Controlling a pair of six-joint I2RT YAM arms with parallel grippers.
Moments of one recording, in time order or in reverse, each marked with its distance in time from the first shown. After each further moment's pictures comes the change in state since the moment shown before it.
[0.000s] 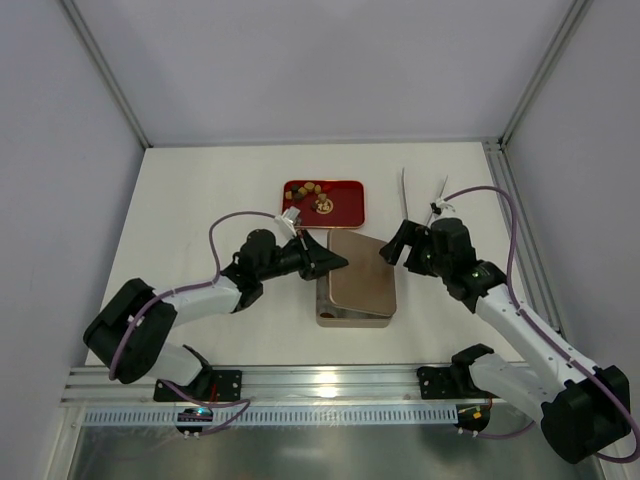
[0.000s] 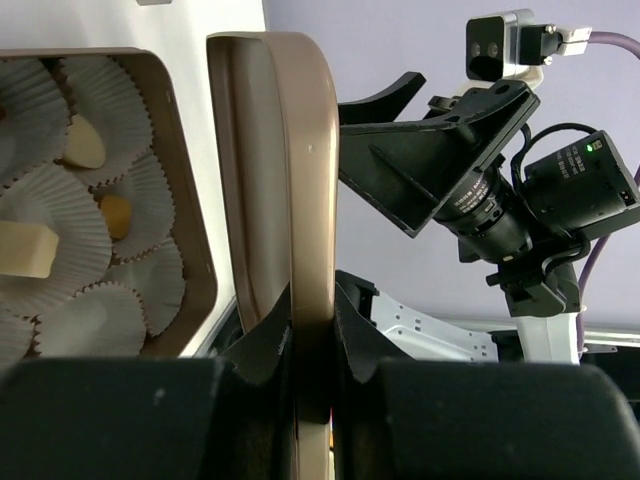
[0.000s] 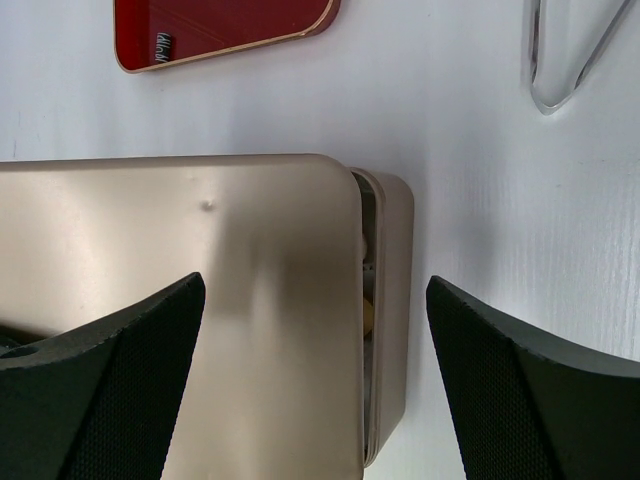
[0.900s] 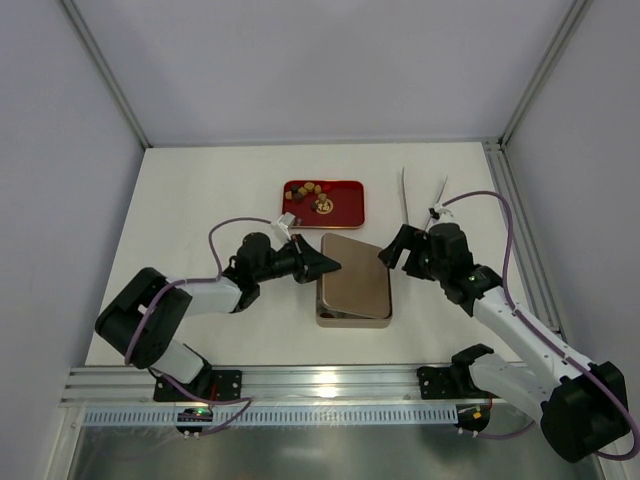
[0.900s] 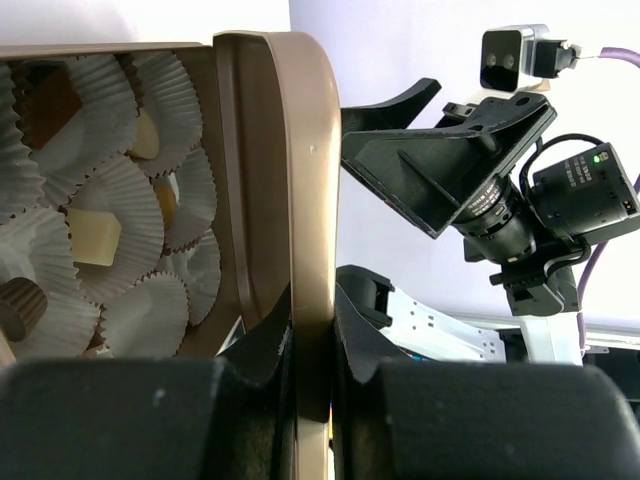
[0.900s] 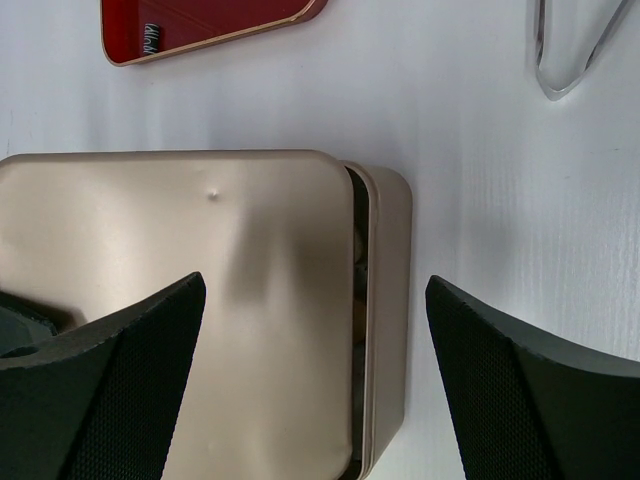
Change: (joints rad) left arm 0.069 0.097 -0.069 0.133 0.081 -0.021; right arm 0.000 0.006 -0.064 0.066 -0.008 0.018
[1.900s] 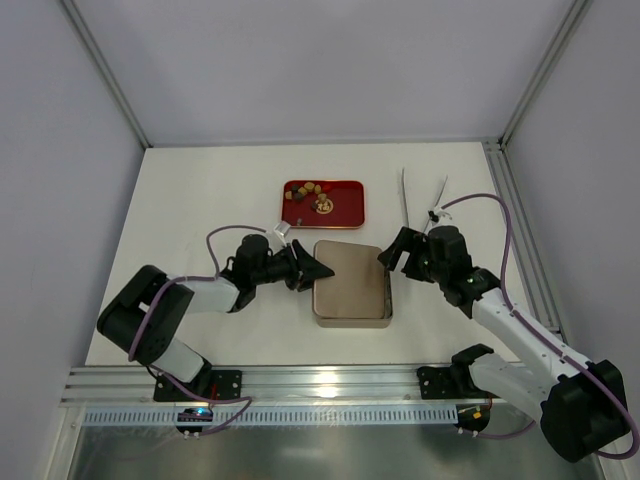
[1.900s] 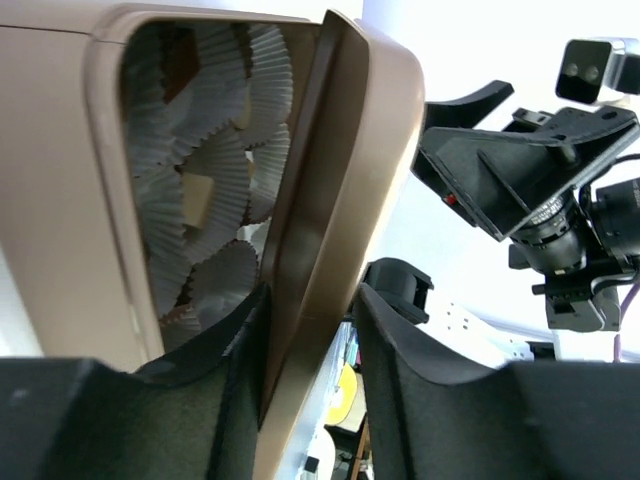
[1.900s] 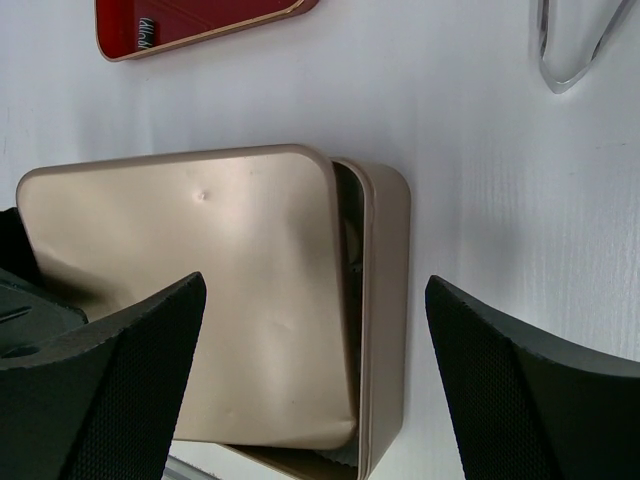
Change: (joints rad) left arm 0.047 0.023 -0.028 -0.109 0.045 0.048; right arm 0.000 0.002 -0.037 0.038 -0.007 0.006
